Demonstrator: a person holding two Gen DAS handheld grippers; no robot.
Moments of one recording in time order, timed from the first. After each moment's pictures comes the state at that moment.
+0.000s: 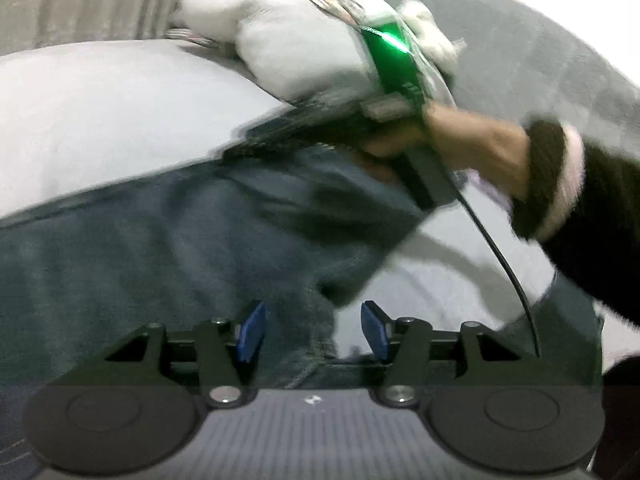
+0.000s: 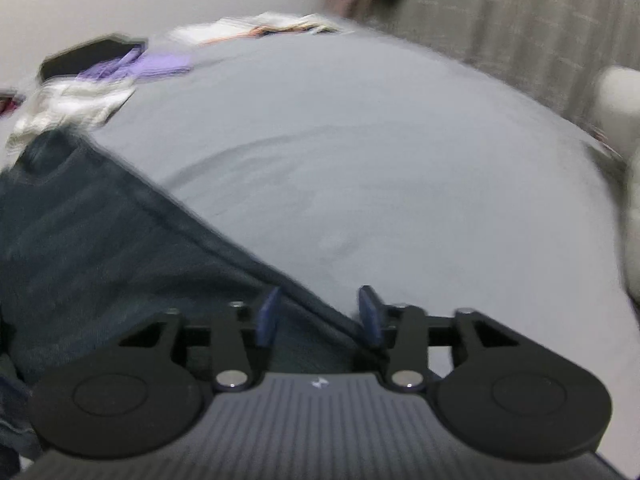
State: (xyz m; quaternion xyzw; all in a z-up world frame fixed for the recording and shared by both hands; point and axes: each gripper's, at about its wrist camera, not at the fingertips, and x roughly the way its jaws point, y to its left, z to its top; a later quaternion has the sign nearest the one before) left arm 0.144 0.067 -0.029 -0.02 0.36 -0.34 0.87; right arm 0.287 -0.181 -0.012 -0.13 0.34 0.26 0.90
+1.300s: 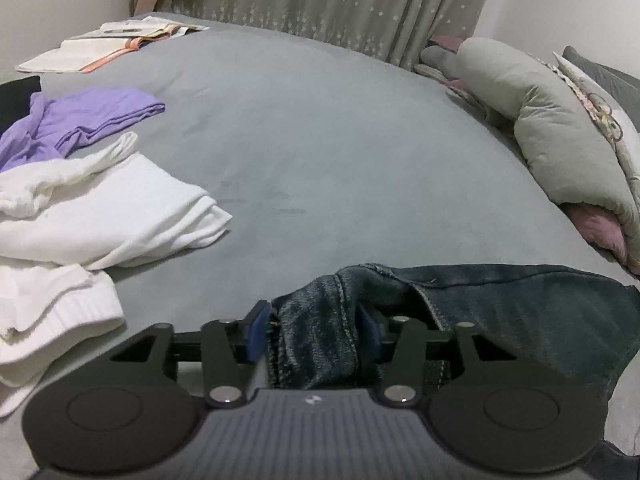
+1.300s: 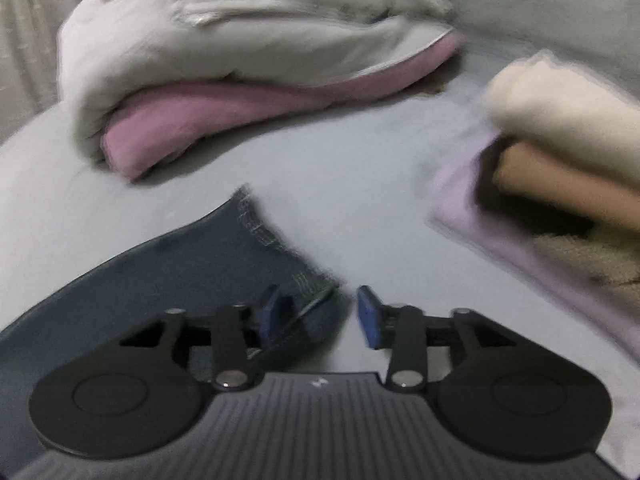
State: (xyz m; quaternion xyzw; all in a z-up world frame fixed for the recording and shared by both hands) left arm 0.208 0.243 -0.034 -0.11 0.40 -0.04 0.91; right arm 0.180 -0.498 -0.022 0.13 0.37 -0.29 0.87
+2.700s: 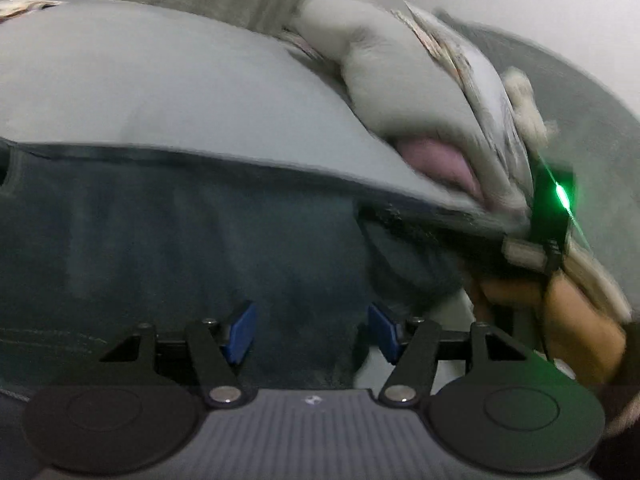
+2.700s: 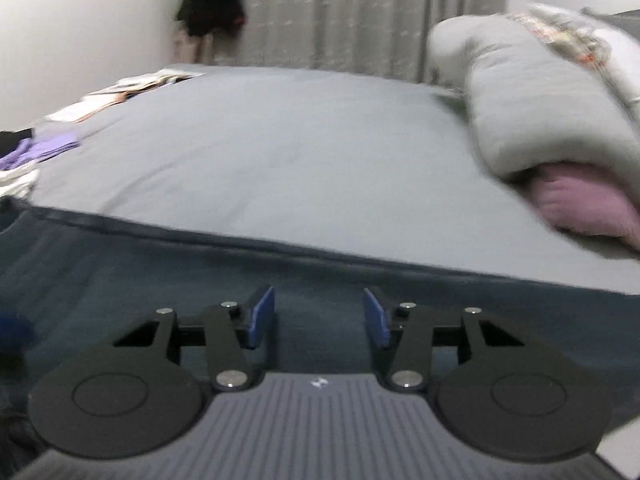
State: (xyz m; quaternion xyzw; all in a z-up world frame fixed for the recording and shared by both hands) left arm 0.129 0.055 -0.040 -0.11 0.40 -0.24 0.88; right arm 0.215 -0.211 -0.037 -0.04 0.32 0.11 0.94
